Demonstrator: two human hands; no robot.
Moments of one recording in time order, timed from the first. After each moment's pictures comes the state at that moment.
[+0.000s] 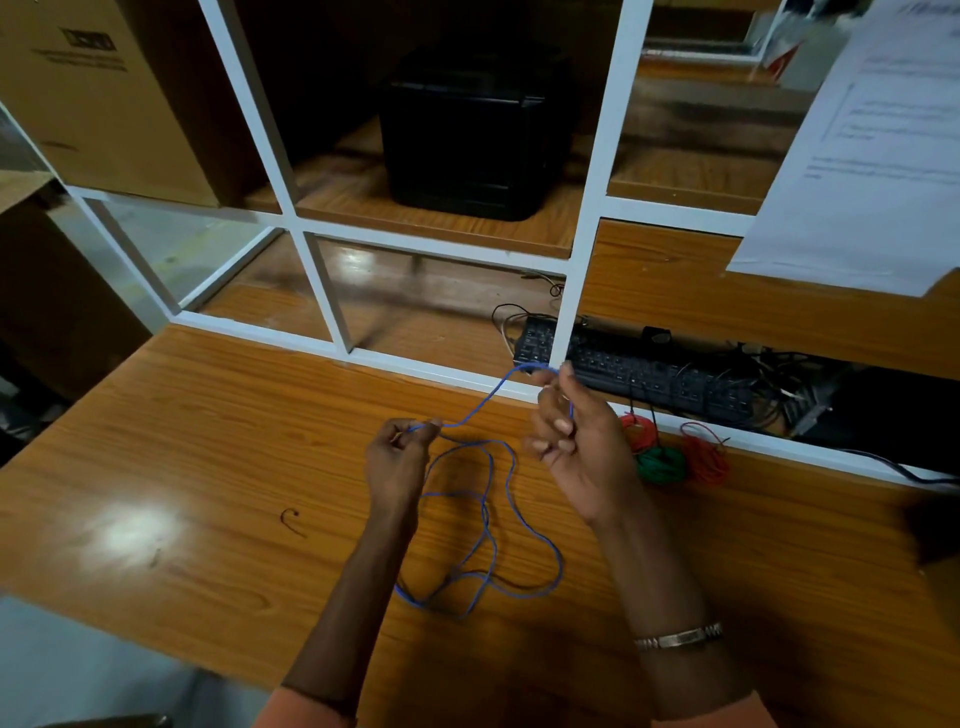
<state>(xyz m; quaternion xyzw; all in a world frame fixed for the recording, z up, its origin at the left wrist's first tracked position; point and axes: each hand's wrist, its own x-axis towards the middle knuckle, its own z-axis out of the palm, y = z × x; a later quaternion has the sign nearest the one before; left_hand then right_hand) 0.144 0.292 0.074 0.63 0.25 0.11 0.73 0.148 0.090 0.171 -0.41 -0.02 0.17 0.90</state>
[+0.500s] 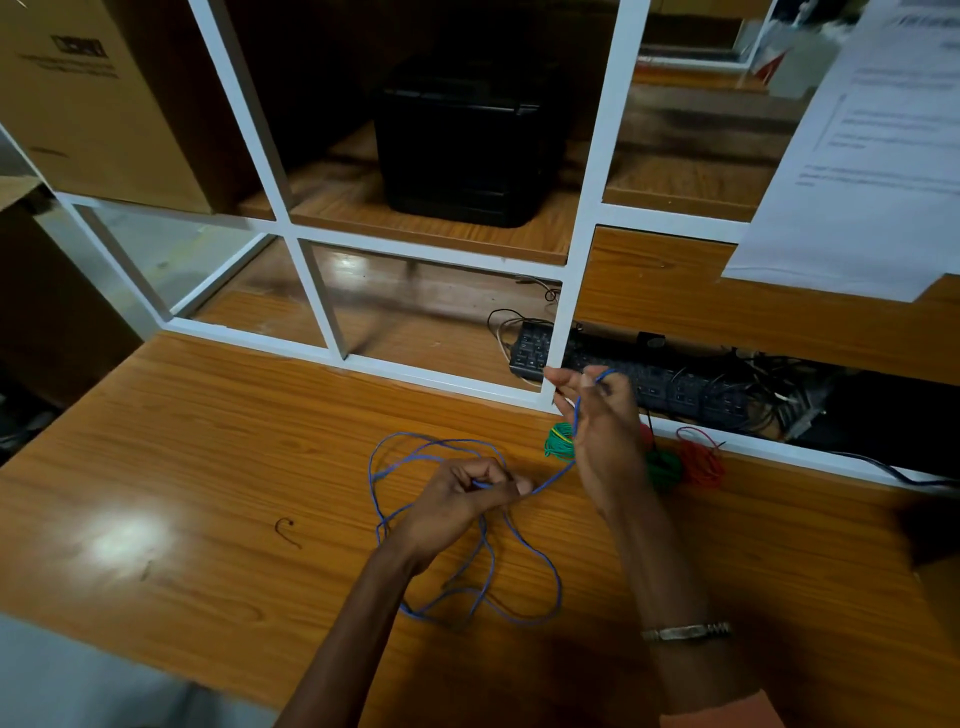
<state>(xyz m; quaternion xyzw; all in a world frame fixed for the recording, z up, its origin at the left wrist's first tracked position) 0.111 0.255 0.109 0.68 -0.03 -0.13 0.72 0.175 0.080 0.146 -0.58 0.01 -0.04 0.81</state>
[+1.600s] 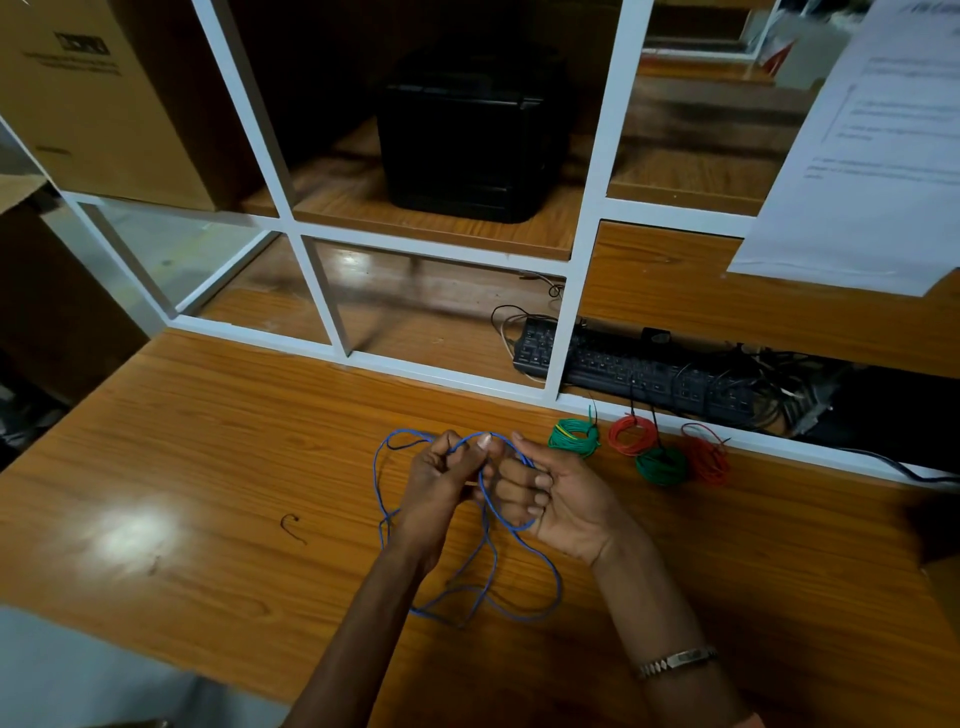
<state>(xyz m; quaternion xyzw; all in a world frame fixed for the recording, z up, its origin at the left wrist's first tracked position) 0.111 0.259 0.104 0.61 0.08 -0.02 0.79 0.135 0.097 0.128 -0.28 0.01 0.44 0.85</state>
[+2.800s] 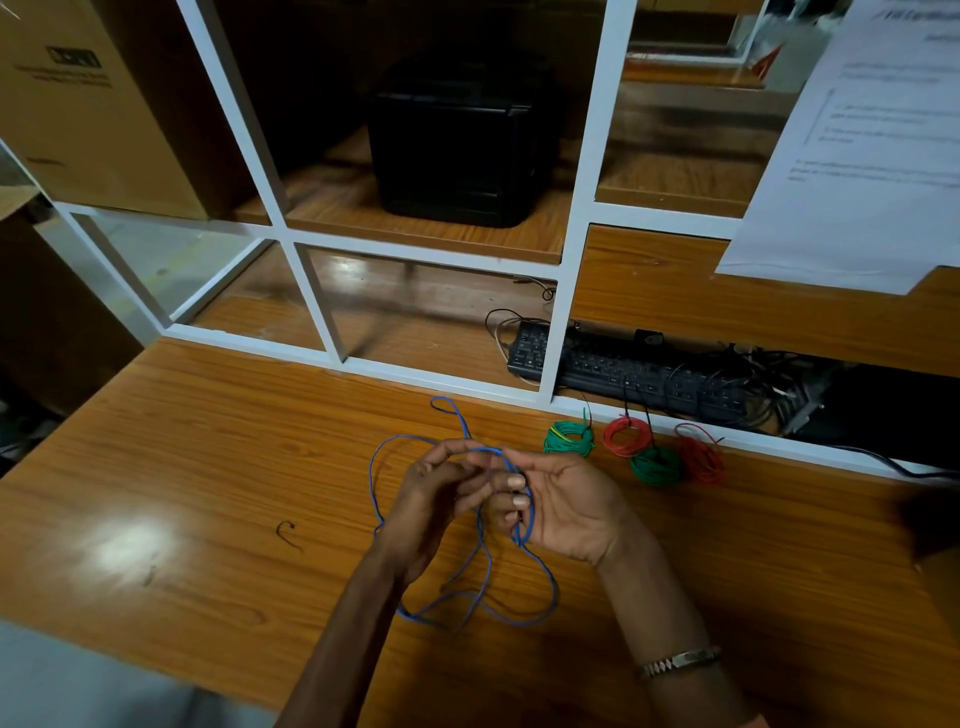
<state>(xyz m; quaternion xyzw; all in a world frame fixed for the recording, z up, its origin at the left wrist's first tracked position) 0.107 0.268 0.105 0.51 0.07 -0.10 0.85 0.138 0.086 0.125 -0.30 0.06 0.48 0.82</state>
